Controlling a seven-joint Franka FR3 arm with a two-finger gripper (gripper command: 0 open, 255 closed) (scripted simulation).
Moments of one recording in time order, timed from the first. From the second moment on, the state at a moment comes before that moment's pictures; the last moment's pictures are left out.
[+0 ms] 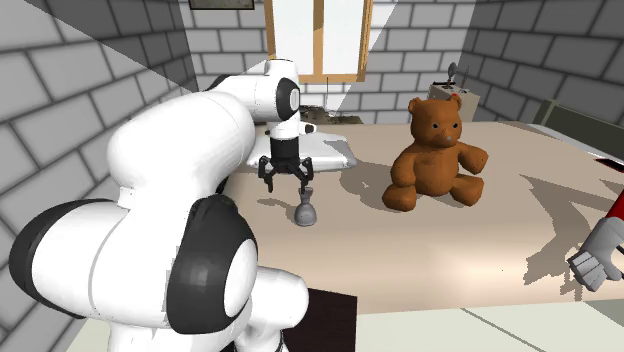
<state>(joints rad) 0.00 -0.75 0.00 -2.40 -0.04 1.49 -0.06</state>
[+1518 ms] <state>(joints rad) 0.01 -0.17 -0.14 -2.21 0.17 1.91 -0.22</state>
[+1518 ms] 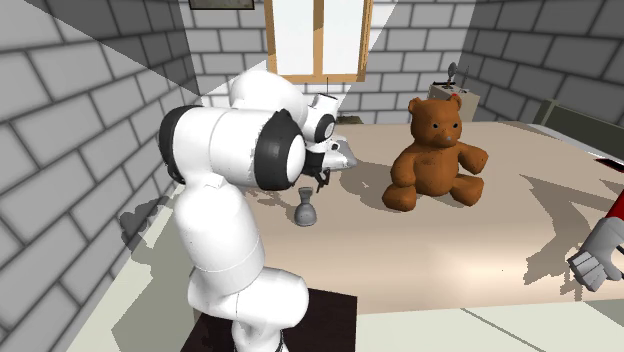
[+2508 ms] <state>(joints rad) 0.01 -0.16 -0.14 -2.22 0.17 1.93 -0.22</state>
